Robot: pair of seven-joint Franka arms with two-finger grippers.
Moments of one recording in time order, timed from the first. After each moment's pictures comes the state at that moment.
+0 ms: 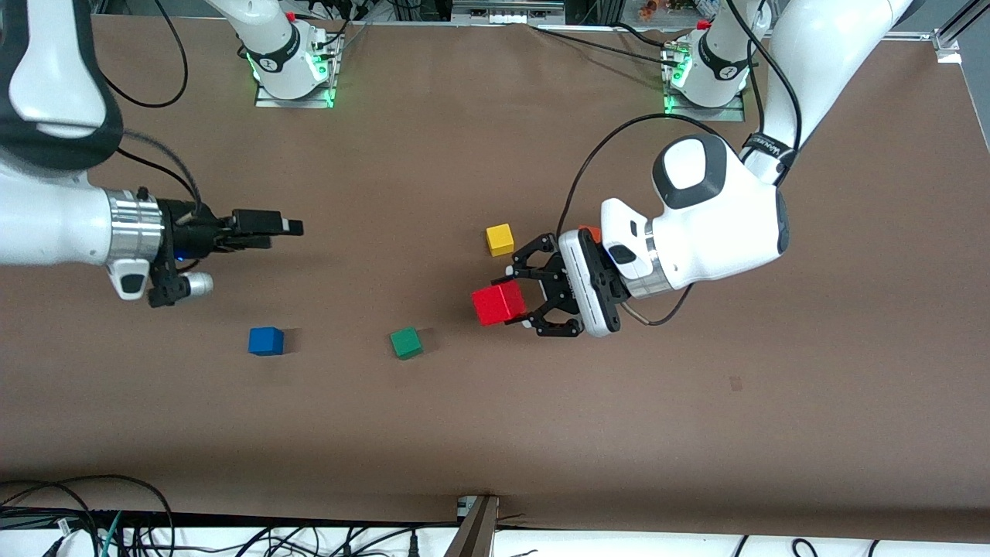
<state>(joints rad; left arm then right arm) 0.09 0.68 -0.79 -1.38 -0.56 2.47 0.94 0.05 0.38 0.02 -1.50 0.78 1.56 -0.08</state>
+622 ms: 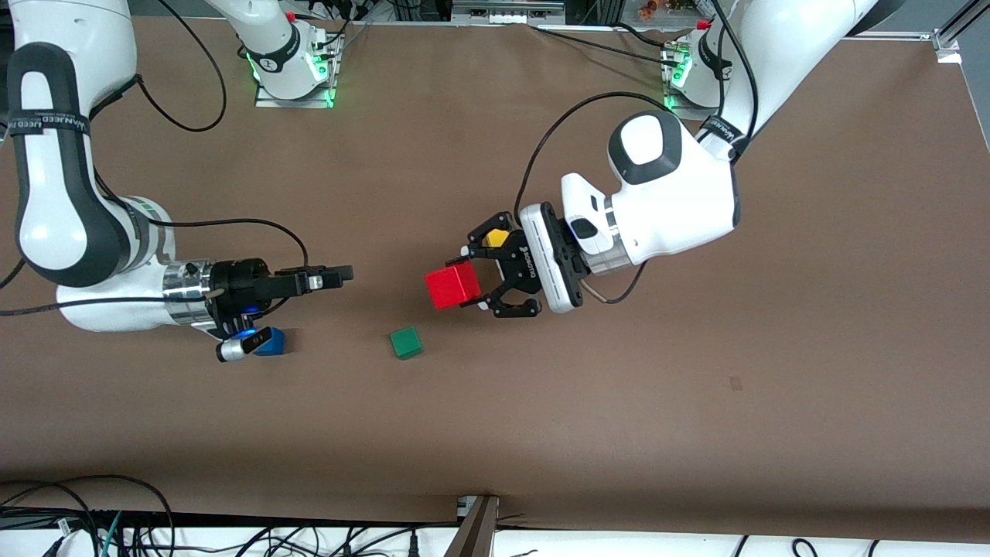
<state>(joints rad) -0.01 0.69 -0.80 -1.38 -0.70 2.61 0.97 0.06 0.59 0.04 -1.50 1.49 1.56 -0.08</state>
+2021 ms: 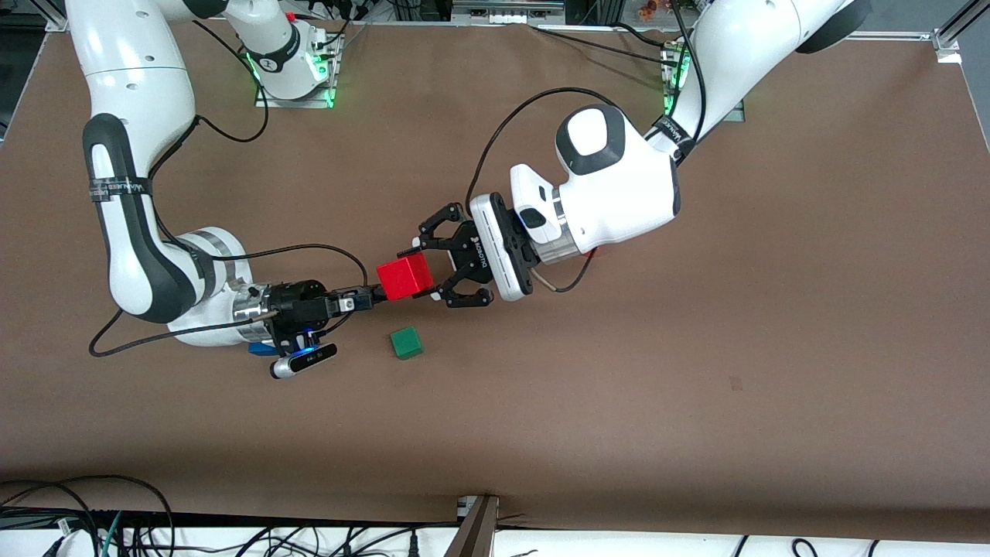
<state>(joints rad) -0.14 0.77 -0.80 -1.29 -0.73 2.74 0.95 0.14 0.74 0.04 -1.46 1.83 1.50 -0.24</state>
